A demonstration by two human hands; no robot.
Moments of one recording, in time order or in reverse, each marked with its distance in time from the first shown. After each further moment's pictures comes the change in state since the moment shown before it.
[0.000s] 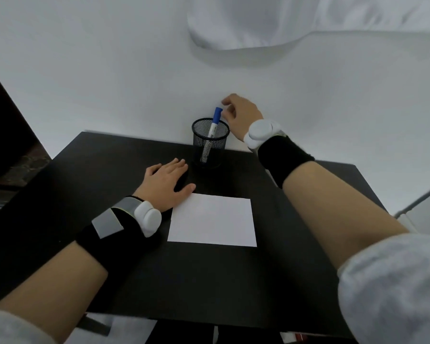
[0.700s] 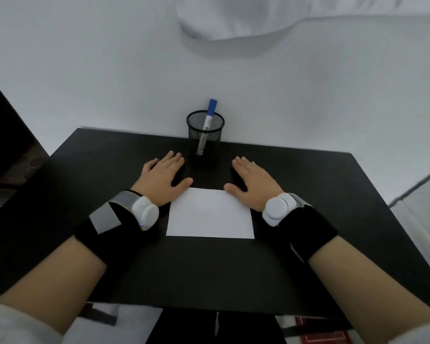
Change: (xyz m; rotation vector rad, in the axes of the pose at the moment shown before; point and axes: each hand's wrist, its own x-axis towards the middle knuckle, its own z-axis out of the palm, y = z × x) left_hand -0.003 0.002 0.002 0.020 -0.030 -0.006; right_hand -0.141 0.064 0.036 -0.284 -0.407 -0.052
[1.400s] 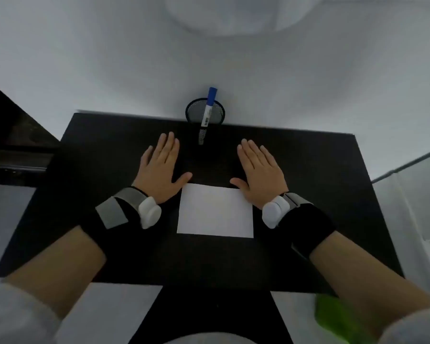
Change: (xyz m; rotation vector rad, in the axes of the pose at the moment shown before) left_hand -0.008 0.010 -0.039 0.060 -0.119 -0.061; right_hand -0.021 -0.016 -0.038 -0.209 0.001 0.044
